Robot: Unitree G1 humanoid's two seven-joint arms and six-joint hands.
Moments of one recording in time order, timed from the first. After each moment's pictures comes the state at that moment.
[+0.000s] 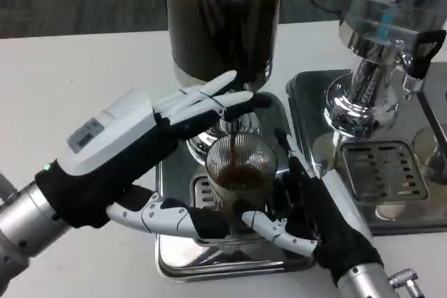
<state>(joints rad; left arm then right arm) -0.03 0.65 -0.04 -0.02 0.14 -0.81 -0.37 0.14 -0.12 0.30 0.06 -0.39 -0.17 -0.09</state>
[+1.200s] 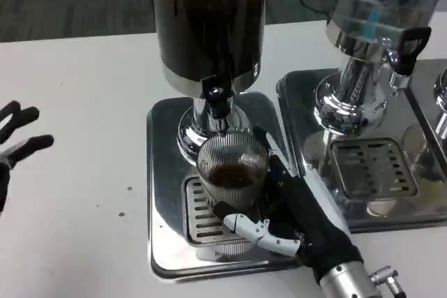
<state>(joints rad) 0.30 0.37 0.26 0.30 -0.33 -0.86 -0.36 0.08 -0.09 0.31 0.20 -0.31 -0.30 -0.04</state>
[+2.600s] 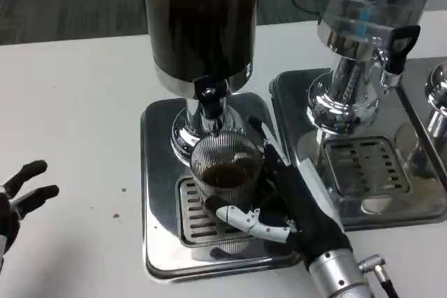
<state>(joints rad) 0.30 0.31 0.30 0.47 -0.34 -0.84 -0.46 0.01 -0.05 0.32 0.28 -0.33 -0.30 -0.10</state>
